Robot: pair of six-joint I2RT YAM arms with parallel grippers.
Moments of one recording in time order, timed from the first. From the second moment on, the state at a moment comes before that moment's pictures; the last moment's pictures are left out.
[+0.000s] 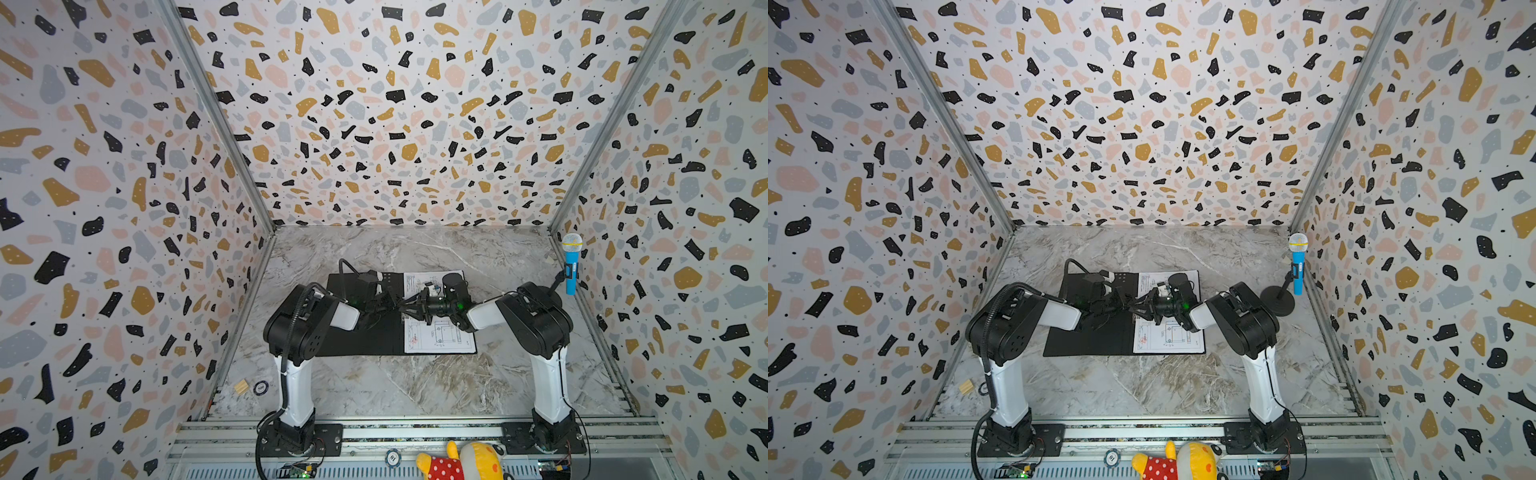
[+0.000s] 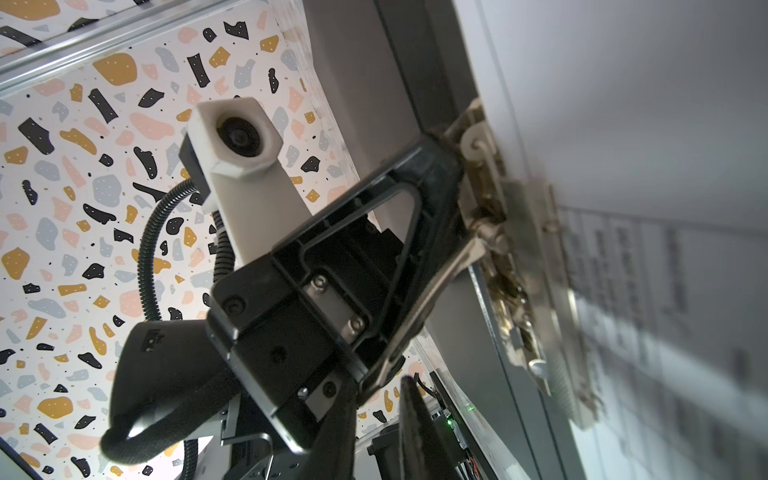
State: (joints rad) left arm -0.42 1.97 0.84 0.51 0.40 -0.90; right arm 0.59 2.09 0.97 0.74 -0.85 1.60
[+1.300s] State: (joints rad) left arm -0.43 1.96 0.85 0.48 0.39 -0.88; right arm 0.59 2.09 0.89 0.84 -0.86 1.62
